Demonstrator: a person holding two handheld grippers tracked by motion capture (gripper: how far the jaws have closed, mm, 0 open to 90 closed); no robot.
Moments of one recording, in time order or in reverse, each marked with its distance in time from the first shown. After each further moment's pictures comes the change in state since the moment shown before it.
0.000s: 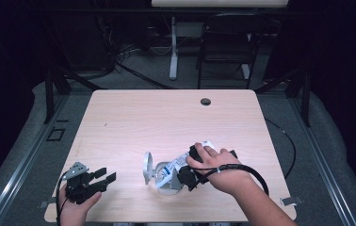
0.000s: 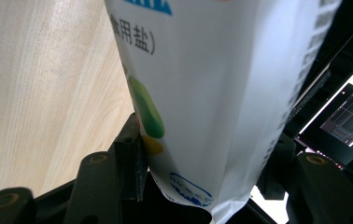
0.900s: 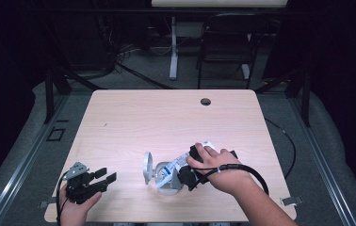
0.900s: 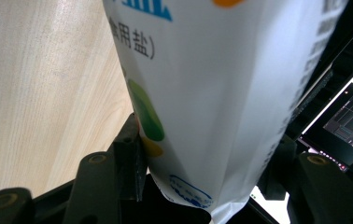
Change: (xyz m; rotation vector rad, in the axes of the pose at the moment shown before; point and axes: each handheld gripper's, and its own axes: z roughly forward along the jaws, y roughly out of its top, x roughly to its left) left arm -0.001 0.000 0.001 -0.004 0.001 -0.002; right arm 0.001 0.000 0.001 0.004 0.004 0.003
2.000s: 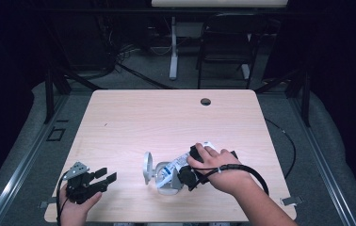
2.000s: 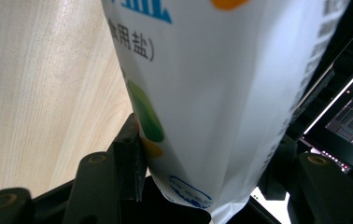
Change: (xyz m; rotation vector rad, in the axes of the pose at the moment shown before) left arm 0.000 0.001 0.000 0.005 0.002 0.005; right arm 0.001 -0.001 0.002 -0.018 0.006 0.017
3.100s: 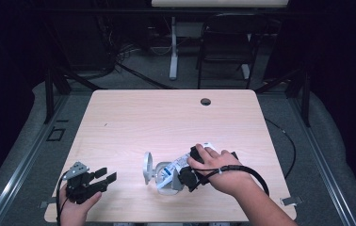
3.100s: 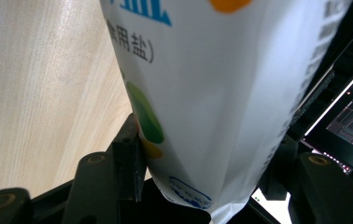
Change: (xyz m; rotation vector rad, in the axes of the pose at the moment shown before) left arm 0.000 0.001 -0.001 -0.003 -0.003 -0.001; right arm 0.002 0.000 -0.002 -0.002 0.000 -0.001
